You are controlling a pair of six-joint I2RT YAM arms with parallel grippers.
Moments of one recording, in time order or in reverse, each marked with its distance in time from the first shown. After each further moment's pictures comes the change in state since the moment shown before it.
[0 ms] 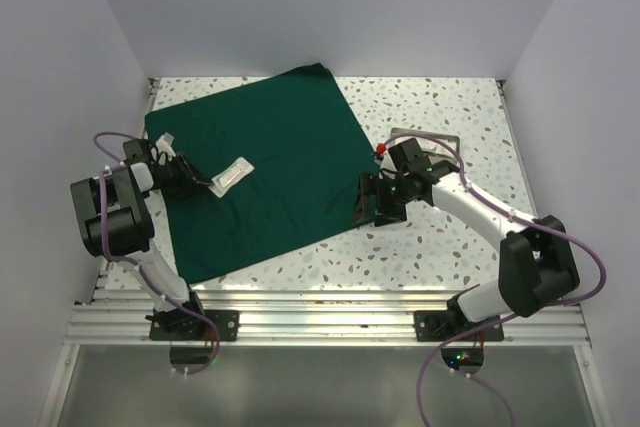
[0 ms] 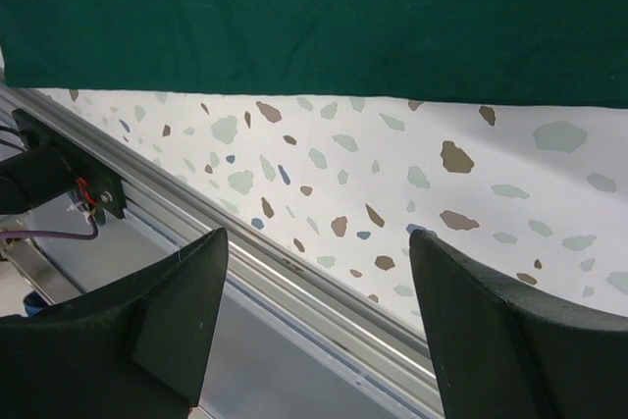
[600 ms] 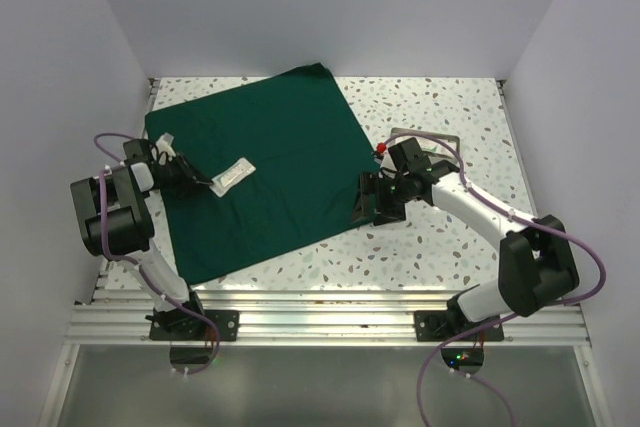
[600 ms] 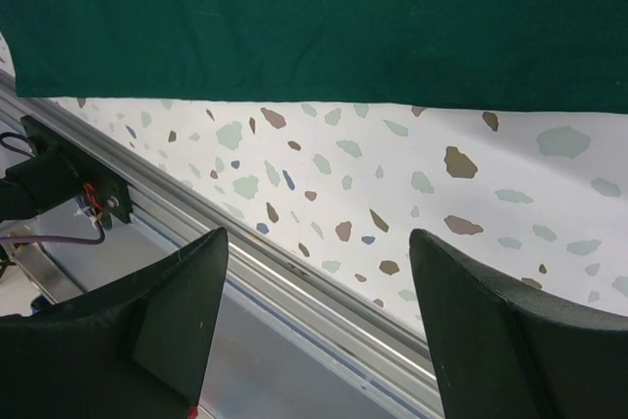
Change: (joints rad) left arm 0.000 0.005 0.000 0.003 0.008 -0.018; right arm 0.000 0.005 0.000 0.016 0.000 0.018
